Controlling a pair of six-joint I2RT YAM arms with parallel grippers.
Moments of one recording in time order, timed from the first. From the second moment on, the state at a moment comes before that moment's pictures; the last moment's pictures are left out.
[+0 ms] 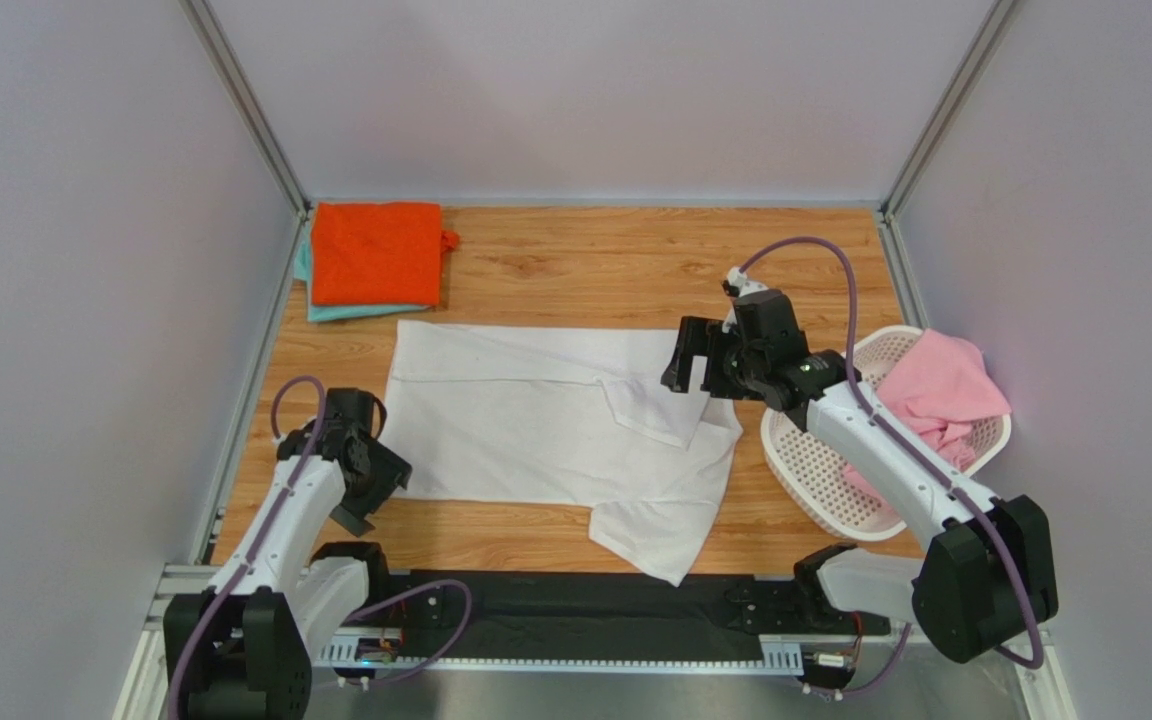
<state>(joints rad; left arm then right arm) 0.01 0.91 0.47 -0.91 -0.18 -0.97 0.40 1.22 0.90 -0.46 -0.10 0.47</state>
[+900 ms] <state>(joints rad) 0.05 1.03 0.48 -0.79 -0.21 -0.96 0.70 1.17 0.83 -0.55 -0.09 0.34</state>
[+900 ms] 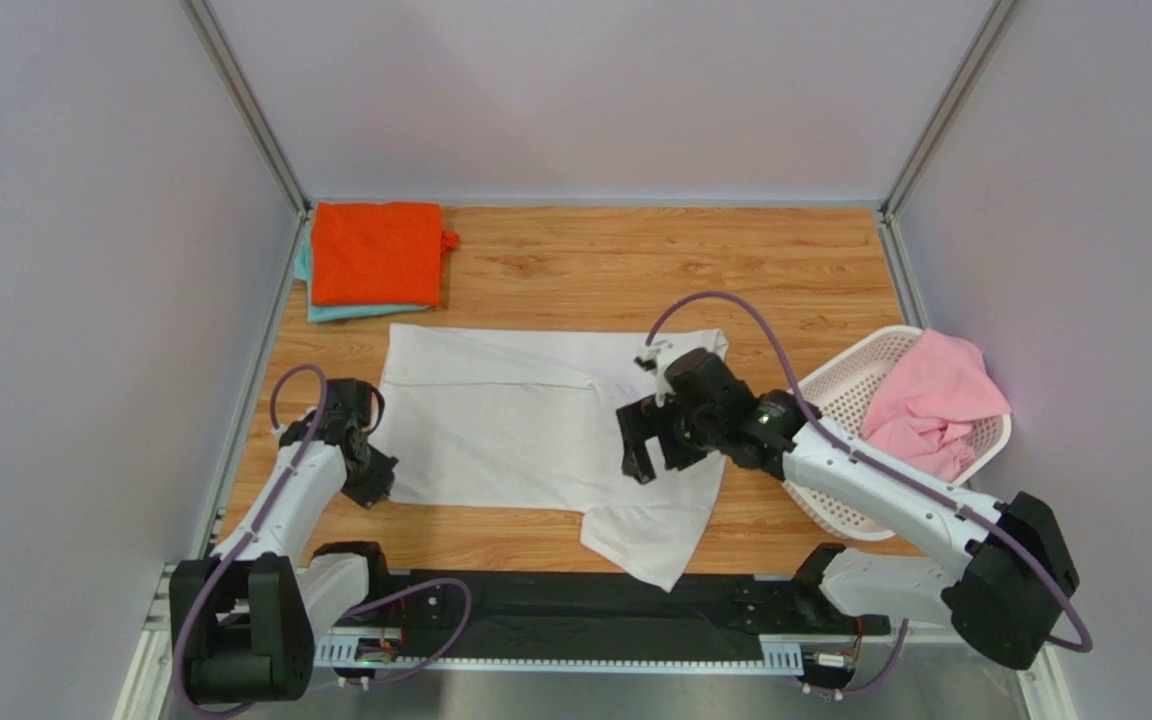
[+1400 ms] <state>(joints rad) 0.05 1.01 0.48 -0.77 -0.19 -0.94 1.27 1.33 0.69 -0.64 -0.08 0.48</state>
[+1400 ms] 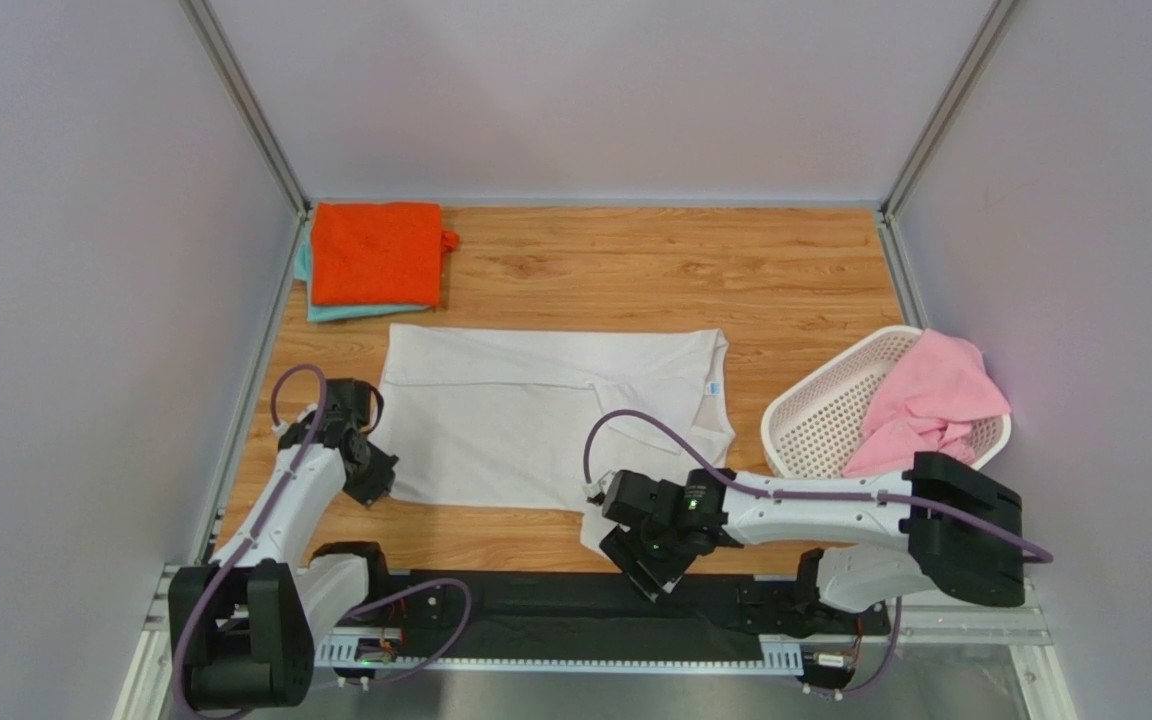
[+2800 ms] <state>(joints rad) 0.05 1.05 0.67 -0.79 -0.14 -0.91 0.84 1.32 1.01 -0.78 0.19 0.42</state>
